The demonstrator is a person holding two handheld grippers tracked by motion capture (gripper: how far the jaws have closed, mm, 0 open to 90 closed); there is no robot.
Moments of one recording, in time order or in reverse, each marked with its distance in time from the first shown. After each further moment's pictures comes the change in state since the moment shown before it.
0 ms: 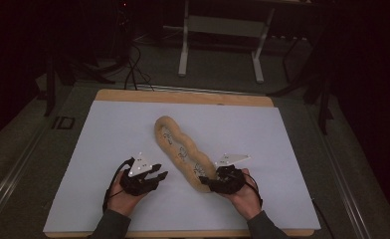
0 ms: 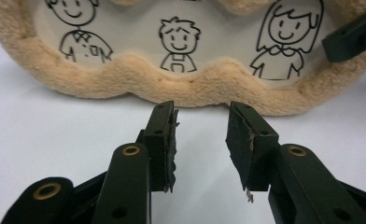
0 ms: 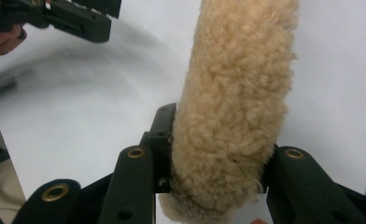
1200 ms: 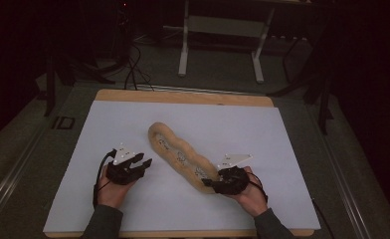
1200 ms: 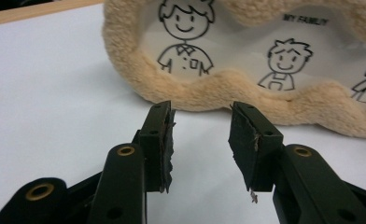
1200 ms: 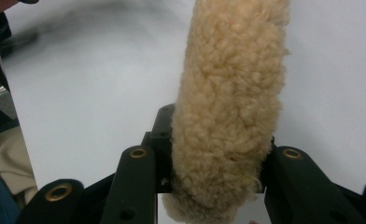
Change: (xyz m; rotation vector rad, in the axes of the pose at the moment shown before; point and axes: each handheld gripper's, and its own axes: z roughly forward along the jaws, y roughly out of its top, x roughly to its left) left arm 0.039 -0.005 -0.010 -0.020 0.153 -0.130; right arm -0.008 -0.002 -0.008 0.025 0.062 -0.112
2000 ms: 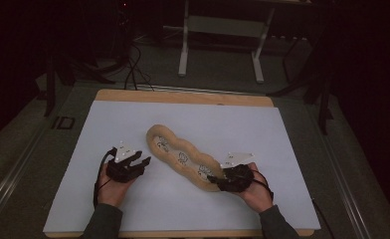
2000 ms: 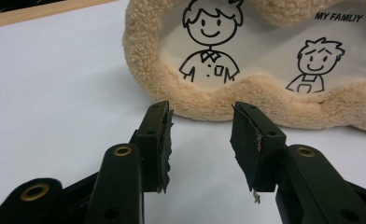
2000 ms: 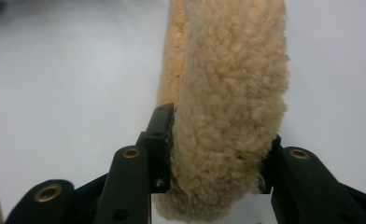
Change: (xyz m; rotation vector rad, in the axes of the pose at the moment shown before) left arm 0.004 0.002 0.005 0.017 0.048 0.004; right arm -0.010 0.000 -0.007 0.033 -0.085 -0.099
